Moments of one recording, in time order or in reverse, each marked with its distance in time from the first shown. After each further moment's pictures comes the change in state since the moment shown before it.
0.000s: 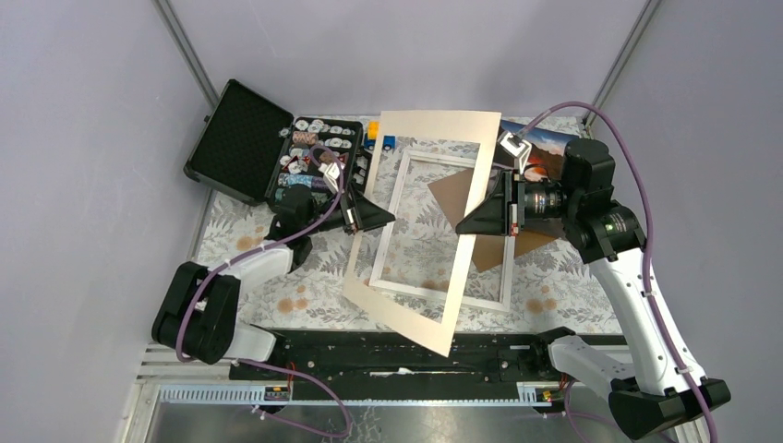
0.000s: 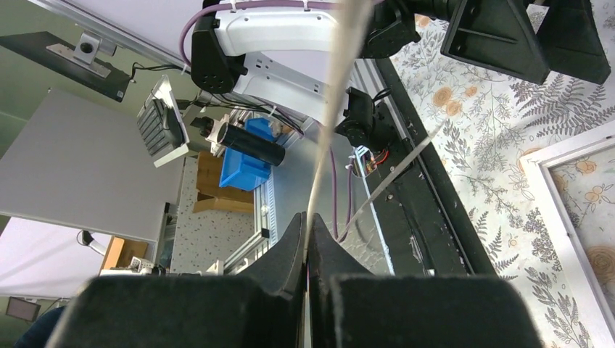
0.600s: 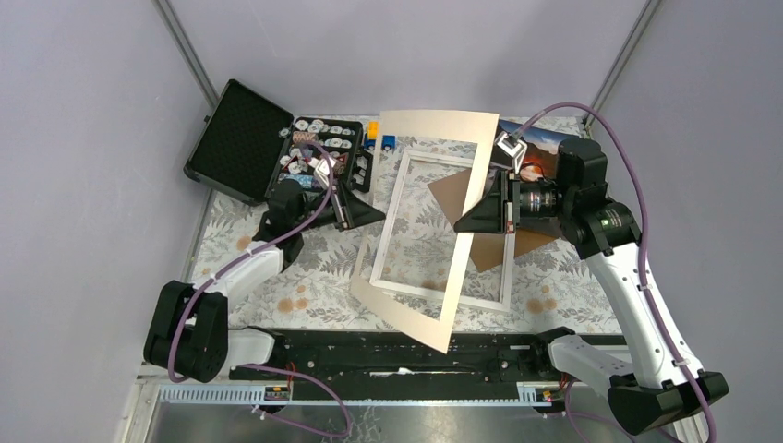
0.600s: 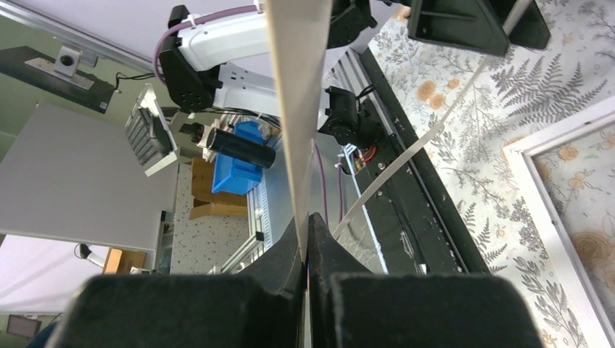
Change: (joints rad) left arm 0.033 -0.094 0.042 -0.164 0.024 0.115; right arm 0.001 0.023 -0.004 -0.035 0.032 -0.028
